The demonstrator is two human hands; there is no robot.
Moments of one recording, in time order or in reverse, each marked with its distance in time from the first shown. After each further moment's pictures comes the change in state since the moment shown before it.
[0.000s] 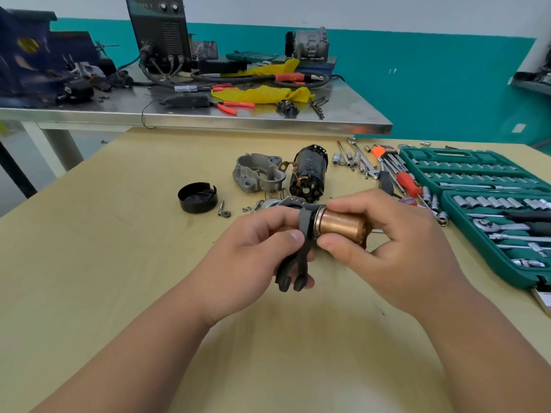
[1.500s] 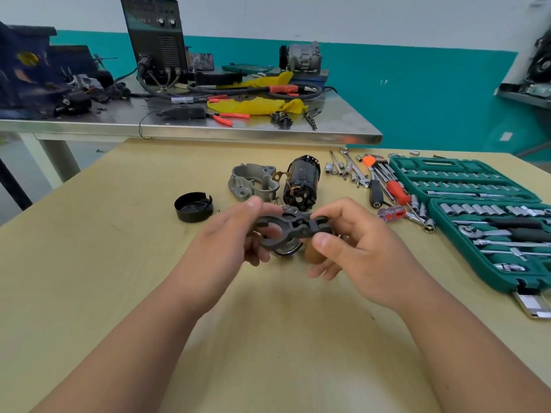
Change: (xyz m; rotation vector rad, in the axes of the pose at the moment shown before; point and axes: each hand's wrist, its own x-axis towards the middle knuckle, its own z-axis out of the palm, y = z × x) left_hand 0.009 -0.005 -0.014 0.042 0.292 -0.042; right_hand 0.002 0.018 0.010 0.472 -0.279 0.417
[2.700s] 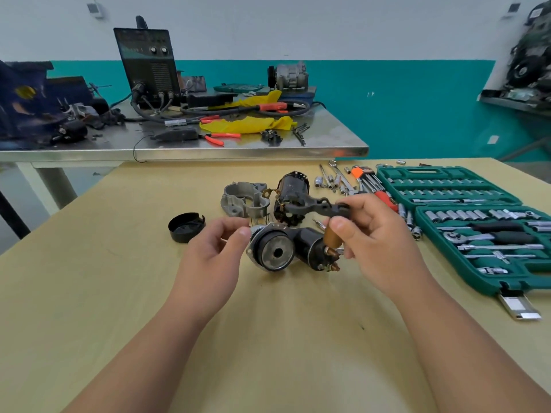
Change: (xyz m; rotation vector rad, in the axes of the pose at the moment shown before) left_hand 0.010 -0.021 -0.006 0.282 0.320 0.095; right_hand 0.008 0.011 -0.025 -0.102 0.377 -0.066
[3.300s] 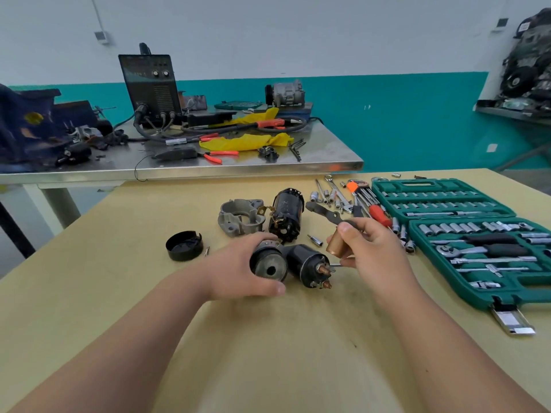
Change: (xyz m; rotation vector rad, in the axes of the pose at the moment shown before) left_hand 0.053 0.018 0.010 0.678 -0.701 0.088; right_hand 0.021 0.039 -0.007 0.111 0.164 0.265
